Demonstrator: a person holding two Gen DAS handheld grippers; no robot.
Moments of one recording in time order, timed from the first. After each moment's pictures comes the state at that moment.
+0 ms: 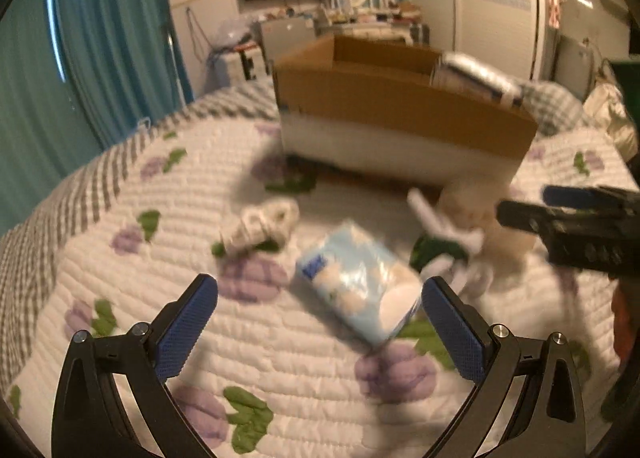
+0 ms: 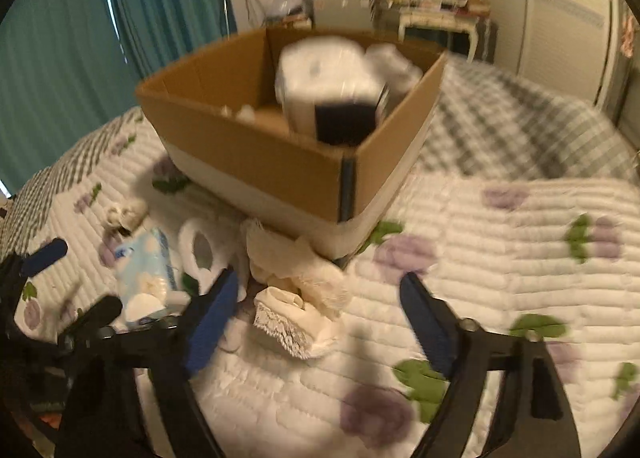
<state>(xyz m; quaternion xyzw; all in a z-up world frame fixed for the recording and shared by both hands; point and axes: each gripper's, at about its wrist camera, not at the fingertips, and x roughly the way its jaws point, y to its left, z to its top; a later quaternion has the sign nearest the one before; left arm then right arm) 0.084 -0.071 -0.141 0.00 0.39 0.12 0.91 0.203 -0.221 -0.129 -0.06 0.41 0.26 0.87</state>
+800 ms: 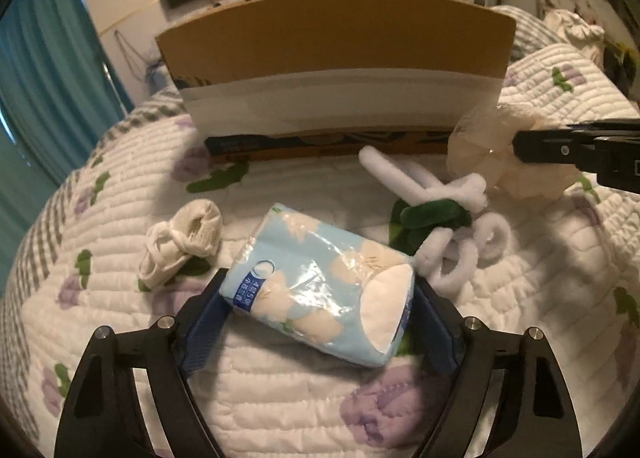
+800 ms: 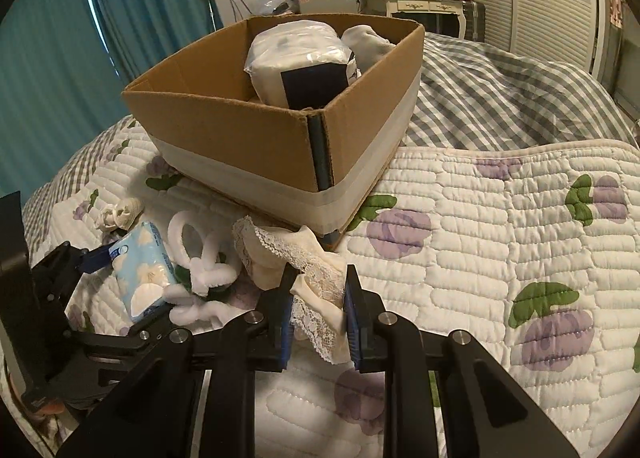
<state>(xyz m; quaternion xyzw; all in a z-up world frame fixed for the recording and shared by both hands) 0.113 -0.089 -0.172 0.09 0.42 0.03 0.90 0.194 -0.239 -0.134 -0.02 0.42 0.25 0.87</state>
